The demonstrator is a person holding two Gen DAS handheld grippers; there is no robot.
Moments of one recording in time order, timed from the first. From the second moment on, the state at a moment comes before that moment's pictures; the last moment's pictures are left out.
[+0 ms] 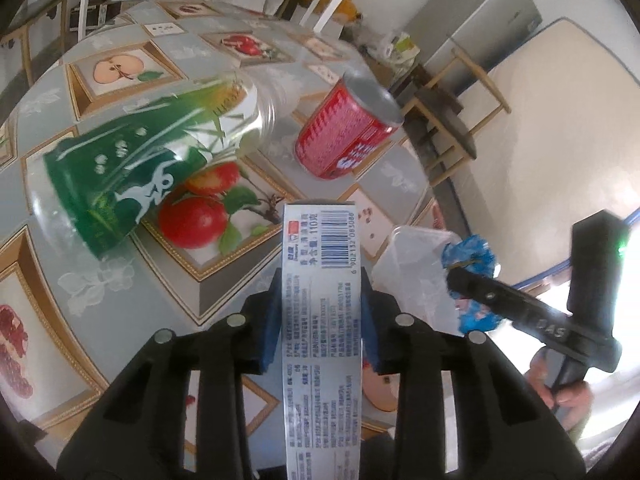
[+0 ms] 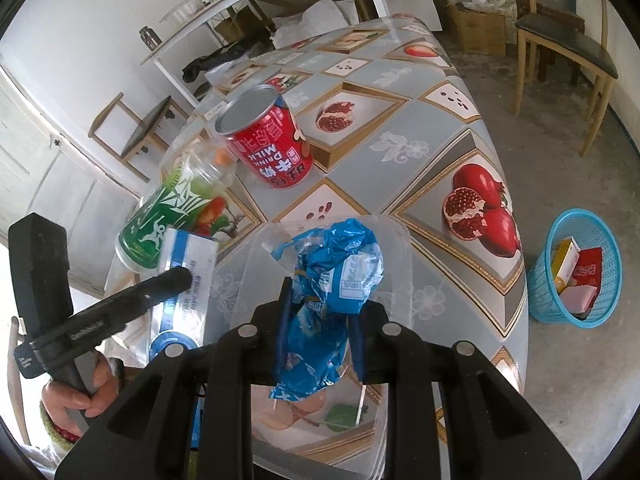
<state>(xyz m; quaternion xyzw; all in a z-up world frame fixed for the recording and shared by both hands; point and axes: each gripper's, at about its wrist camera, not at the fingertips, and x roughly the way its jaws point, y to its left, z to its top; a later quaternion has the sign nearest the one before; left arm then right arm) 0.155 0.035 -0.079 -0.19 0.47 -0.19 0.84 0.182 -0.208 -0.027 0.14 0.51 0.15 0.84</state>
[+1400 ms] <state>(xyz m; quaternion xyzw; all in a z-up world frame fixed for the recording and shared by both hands) 0.122 -0.017 0.109 -0.20 0.23 -0.34 0.89 0.117 -0.319 0.049 0.24 0.36 0.12 0.89</state>
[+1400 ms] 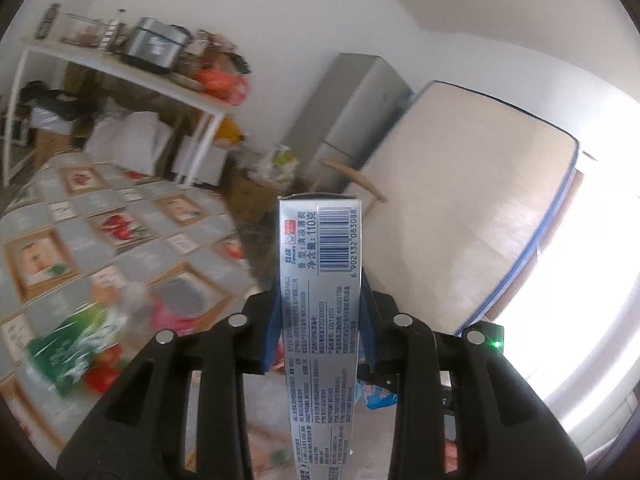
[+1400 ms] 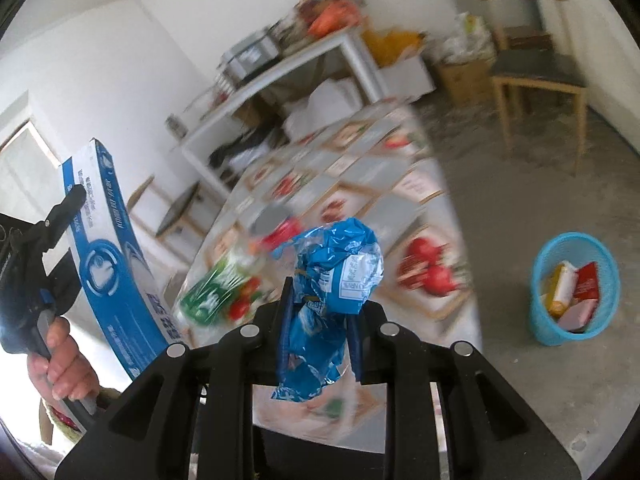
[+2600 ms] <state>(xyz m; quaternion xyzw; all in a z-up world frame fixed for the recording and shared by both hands) 0.294 -0.437 -0.072 -0.06 0.52 -0.35 0.77 0.196 -0.645 -0.265 0.45 0.49 -0.17 0.73</state>
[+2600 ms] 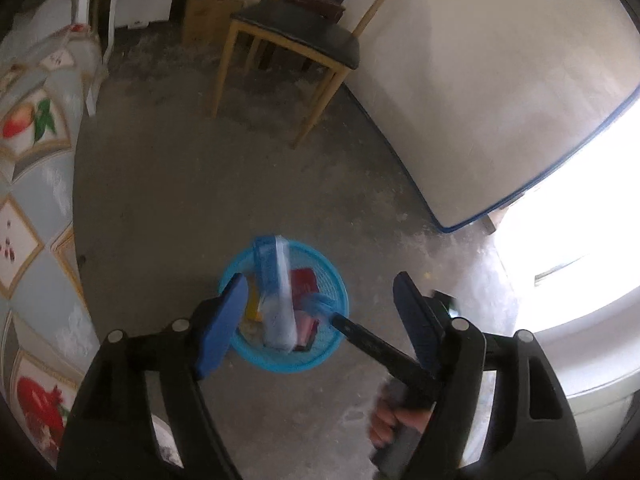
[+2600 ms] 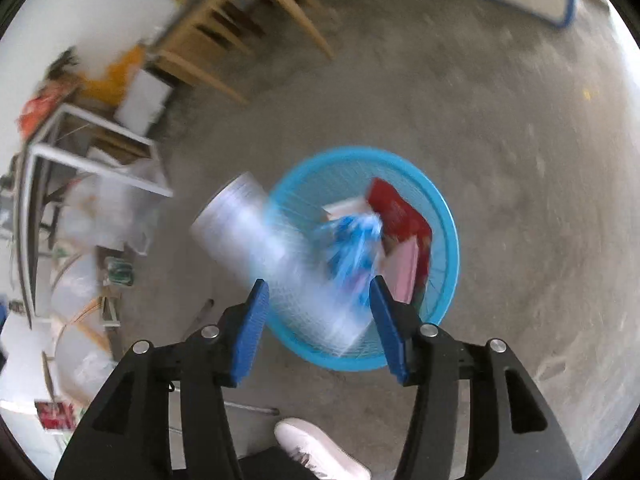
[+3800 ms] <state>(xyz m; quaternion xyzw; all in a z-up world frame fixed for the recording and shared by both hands) 0.130 0.016 0.035 -0.13 0.35 -0.21 0.90 0.120 -0.415 -0.038 0.30 0.42 0.10 0.85</state>
